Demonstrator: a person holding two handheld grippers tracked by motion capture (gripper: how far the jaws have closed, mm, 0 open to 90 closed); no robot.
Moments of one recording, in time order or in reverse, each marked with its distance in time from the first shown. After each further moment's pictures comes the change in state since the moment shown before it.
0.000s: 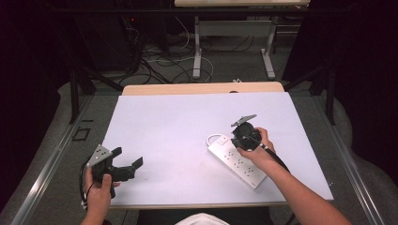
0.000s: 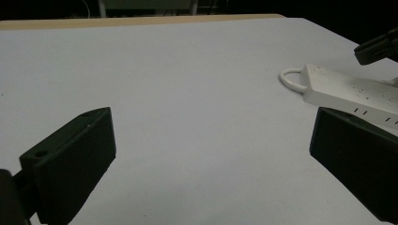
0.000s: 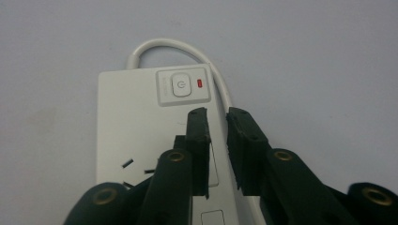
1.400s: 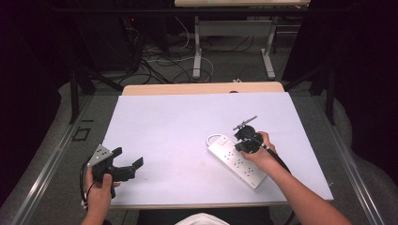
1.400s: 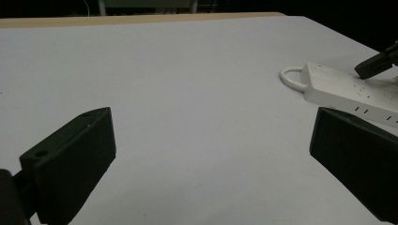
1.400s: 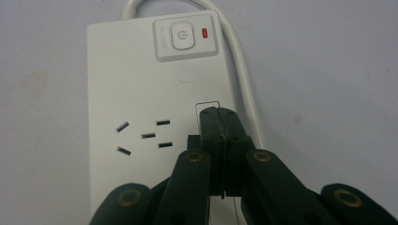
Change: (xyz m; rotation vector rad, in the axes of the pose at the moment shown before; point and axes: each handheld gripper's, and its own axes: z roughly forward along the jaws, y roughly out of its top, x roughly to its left) left arm 0.000 0.000 0.001 0.003 0.002 -0.001; right arm -0.007 -0.013 0.011 0.129 0.074 0.059
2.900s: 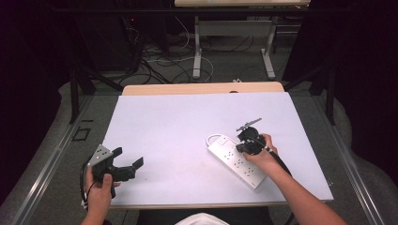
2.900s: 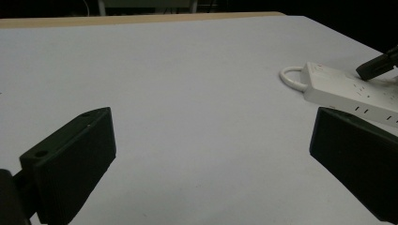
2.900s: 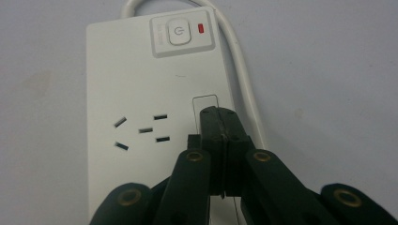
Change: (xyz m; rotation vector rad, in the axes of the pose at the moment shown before) left arm 0.000 0.000 0.001 0.005 -0.002 0.001; right arm -0.005 -0.009 0.001 -0.038 0.022 0.041
